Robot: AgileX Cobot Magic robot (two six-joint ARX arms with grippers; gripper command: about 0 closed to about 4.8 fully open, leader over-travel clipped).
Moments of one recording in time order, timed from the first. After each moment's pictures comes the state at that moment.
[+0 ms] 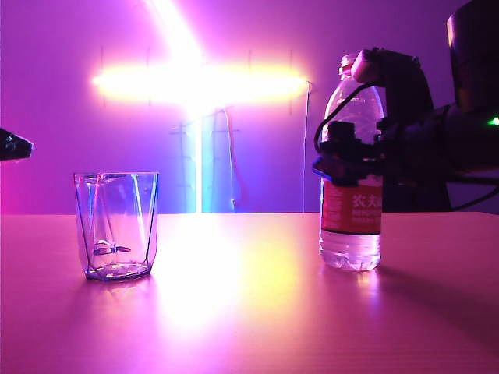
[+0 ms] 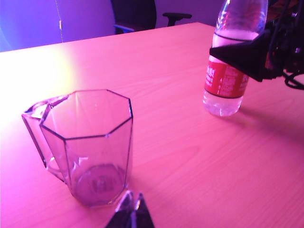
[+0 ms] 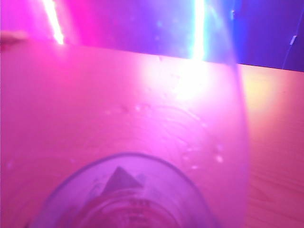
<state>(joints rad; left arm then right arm) -0.65 0.09 0.00 -0.03 -0.02 0.01 0.45 1.65 0.41 1.17 0.05 0.01</state>
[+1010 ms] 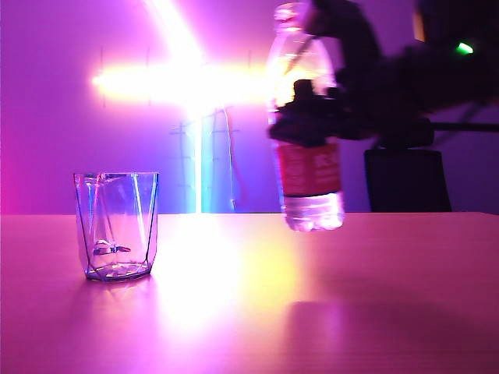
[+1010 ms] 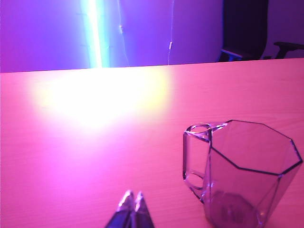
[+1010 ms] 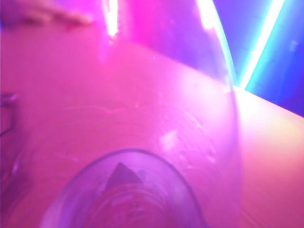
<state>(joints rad) -0.24 0.00 0.00 -0.03 -0.03 0.01 0.56 1.49 0.56 0.81 -0.08 -0.23</state>
